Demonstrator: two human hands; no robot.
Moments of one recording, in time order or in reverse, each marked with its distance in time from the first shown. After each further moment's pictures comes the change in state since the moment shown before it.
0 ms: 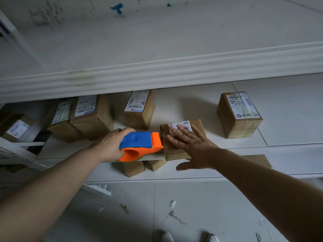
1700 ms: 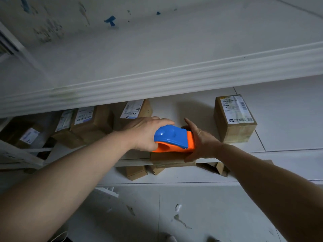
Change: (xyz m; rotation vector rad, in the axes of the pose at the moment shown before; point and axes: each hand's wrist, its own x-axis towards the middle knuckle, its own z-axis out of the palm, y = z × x) left_hand 0.041 0.155 -0.030 0.308 -0.006 0.212; right_hand -0.009 0.063 -0.013 0.831 0.017 0.273
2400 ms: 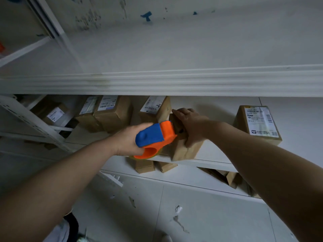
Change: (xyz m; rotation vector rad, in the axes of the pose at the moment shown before) left_hand -0.081 -0.064 0.026 -0.535 0.034 -0.269; right_hand 0.053 -0.095 -0.023 -0.687 -0.028 -0.259
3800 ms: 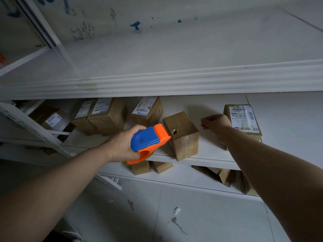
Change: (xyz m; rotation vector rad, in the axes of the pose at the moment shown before) left_hand -0.019 0.036 0.020 0.044 0.078 -0.018; right_hand -0.054 0.075 0.036 1.195 0.405 0.731
